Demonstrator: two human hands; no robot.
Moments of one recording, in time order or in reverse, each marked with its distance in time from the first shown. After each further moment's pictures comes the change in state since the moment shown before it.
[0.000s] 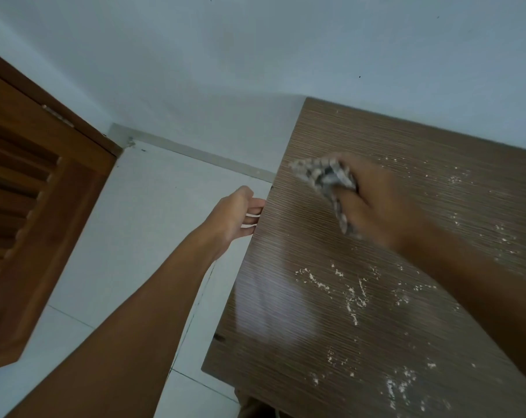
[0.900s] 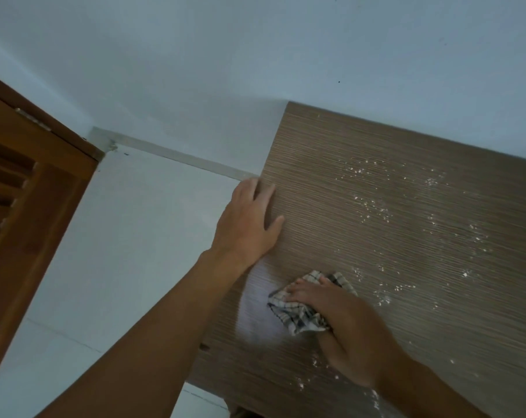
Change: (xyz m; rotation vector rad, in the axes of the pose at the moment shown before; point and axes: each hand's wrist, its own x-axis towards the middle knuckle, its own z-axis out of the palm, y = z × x) left_hand 0.002 -0.018 0.036 1.068 0.170 0.700; right_hand -0.122 0.026 0.070 -0.043 -0.140 -0.079
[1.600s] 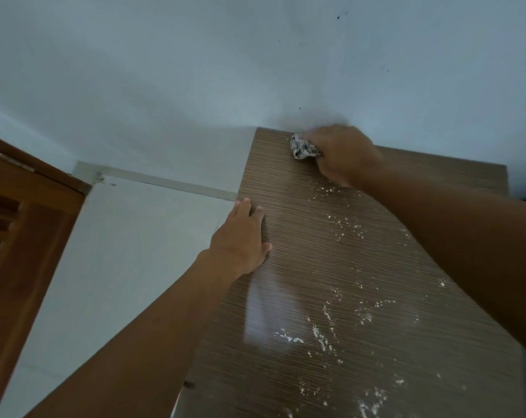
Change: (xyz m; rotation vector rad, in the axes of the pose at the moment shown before) left_hand 0.030 0.031 -0.009 0.193 -0.345 -0.046; right_hand 0.201 0.106 -0.150 -0.669 0.124 0.116
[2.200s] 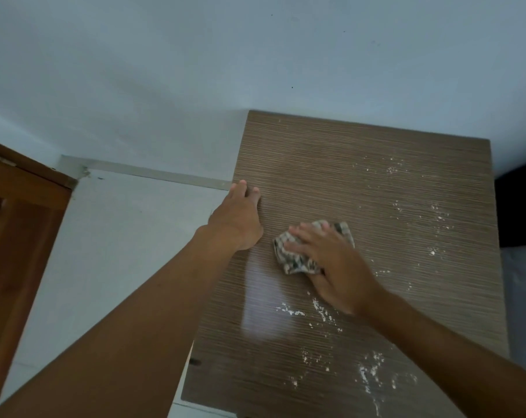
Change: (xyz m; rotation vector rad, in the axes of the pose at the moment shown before) left_hand 0.002 0.001 -0.010 -0.064 -0.065 -0.018; right_hand -0.187 -0.094 0.052 0.469 -0.092 0.000
